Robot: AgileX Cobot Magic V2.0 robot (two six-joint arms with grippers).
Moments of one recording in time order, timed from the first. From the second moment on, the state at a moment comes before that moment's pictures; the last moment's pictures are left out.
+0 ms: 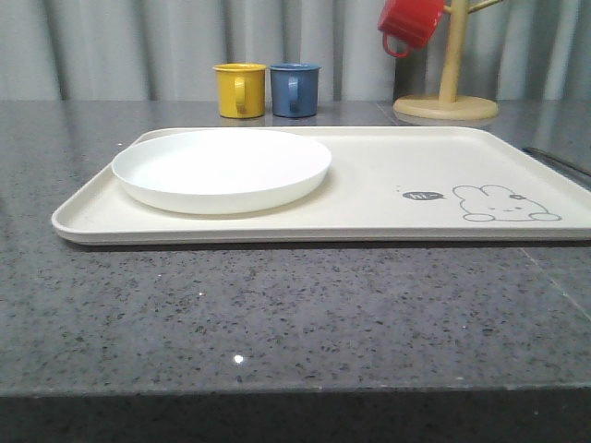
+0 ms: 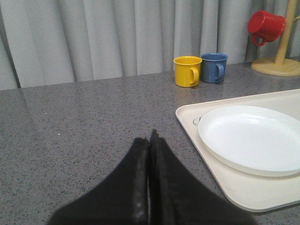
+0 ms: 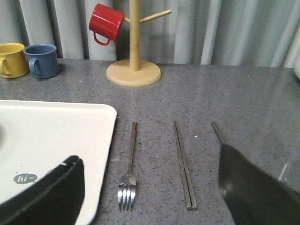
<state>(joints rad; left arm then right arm) -0.16 0.22 -0.39 -0.13 0.34 0.18 -0.02 0.37 -0.52 0.01 0.41 0.02</state>
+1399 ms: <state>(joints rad) -0.16 0.22 -0.39 -0.13 0.34 0.18 0.02 1.59 -1.14 0.05 0.71 0.02</state>
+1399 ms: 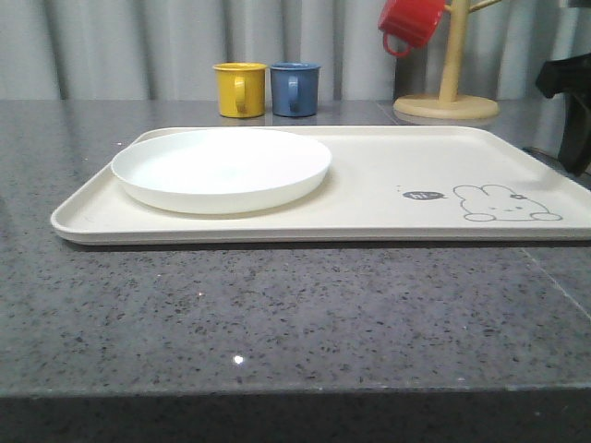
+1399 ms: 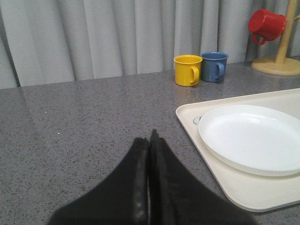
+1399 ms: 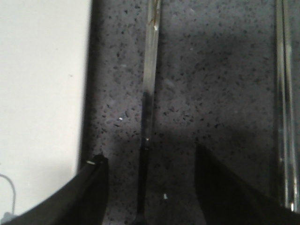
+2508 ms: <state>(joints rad) -0.16 0.22 -0.39 -0.13 0.34 0.18 0.16 1.51 -1.27 0.01 0.83 0.20</state>
